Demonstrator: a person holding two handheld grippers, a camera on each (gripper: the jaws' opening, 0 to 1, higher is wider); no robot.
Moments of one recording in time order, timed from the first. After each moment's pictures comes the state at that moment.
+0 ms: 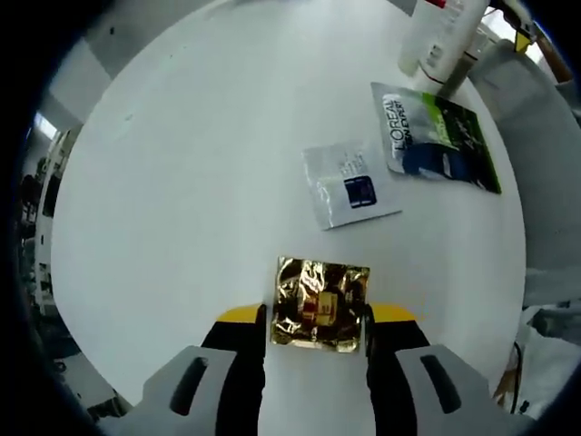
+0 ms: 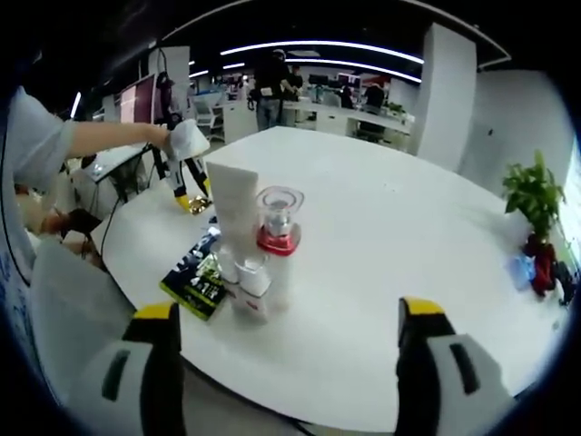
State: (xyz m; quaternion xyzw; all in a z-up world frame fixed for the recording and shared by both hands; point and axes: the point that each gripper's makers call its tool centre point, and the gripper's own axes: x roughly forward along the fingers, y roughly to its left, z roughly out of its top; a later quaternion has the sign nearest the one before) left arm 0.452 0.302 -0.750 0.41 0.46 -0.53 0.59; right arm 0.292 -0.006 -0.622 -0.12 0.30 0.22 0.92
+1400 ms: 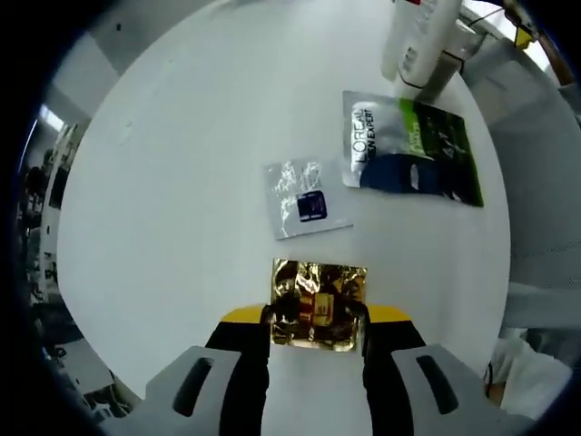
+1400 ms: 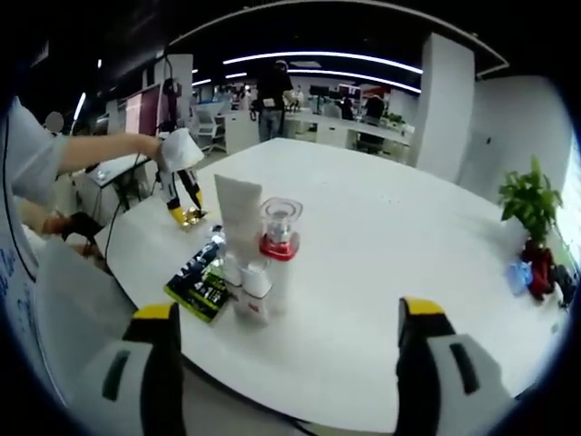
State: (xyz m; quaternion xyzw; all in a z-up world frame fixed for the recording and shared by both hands) left arm 0.416 0.295 -0.736 0.42 0.46 -0.50 0.60; right arm 0.285 -0.008 -0.605 -0.12 0.27 0.23 0.93
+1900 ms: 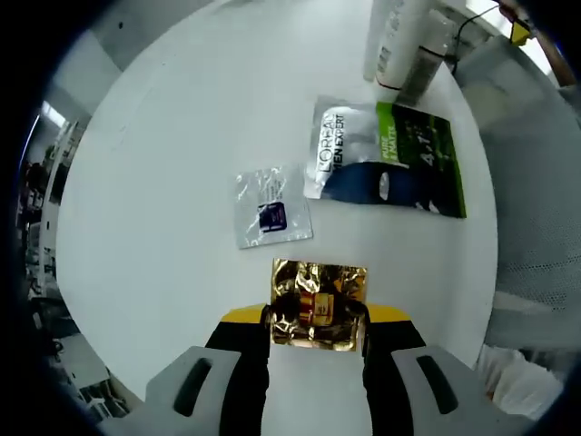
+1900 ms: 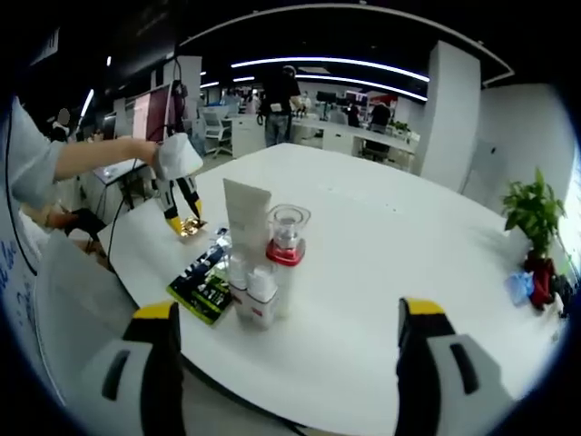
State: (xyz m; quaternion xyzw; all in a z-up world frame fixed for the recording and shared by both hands) left arm 0.391 0.284 -0.737 0.41 0.47 -0.49 0.61; right arm 0.285 -0.003 -0.603 -0.13 0.26 0.24 0.93
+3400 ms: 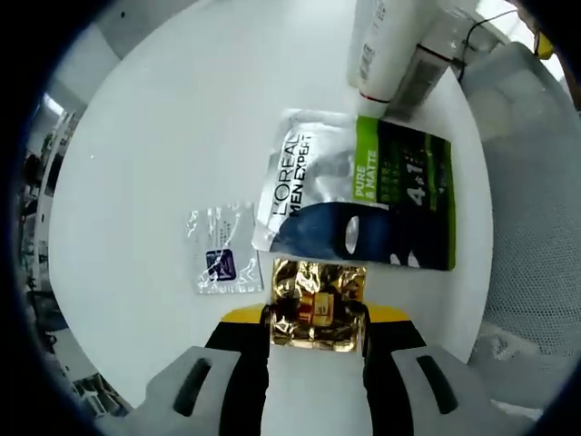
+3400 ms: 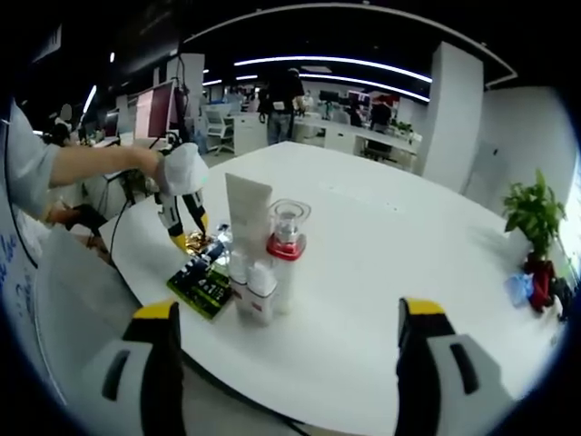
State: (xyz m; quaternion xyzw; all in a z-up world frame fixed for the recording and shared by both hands) left arm 0.366 0.241 -0.755 0.40 0.49 -0.49 0.60; right arm 0.280 -0.004 -0.606 -0.13 0.26 0.25 0.92
